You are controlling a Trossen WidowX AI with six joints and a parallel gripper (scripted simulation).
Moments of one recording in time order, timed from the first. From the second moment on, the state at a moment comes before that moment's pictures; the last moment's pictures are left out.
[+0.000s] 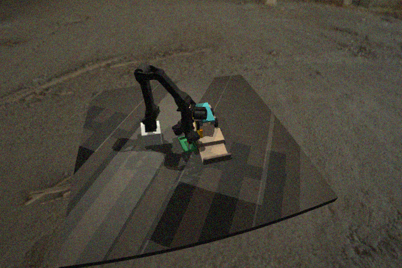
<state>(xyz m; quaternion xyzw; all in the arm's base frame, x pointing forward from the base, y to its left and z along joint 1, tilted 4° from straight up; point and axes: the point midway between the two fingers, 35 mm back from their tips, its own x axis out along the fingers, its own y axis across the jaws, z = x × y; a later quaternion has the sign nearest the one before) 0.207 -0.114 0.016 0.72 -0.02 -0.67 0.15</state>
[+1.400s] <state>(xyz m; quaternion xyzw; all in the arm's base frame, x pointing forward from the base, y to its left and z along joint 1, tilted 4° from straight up) 0.206 -0.090 0.004 0.73 -0.02 -0.67 0.15</state>
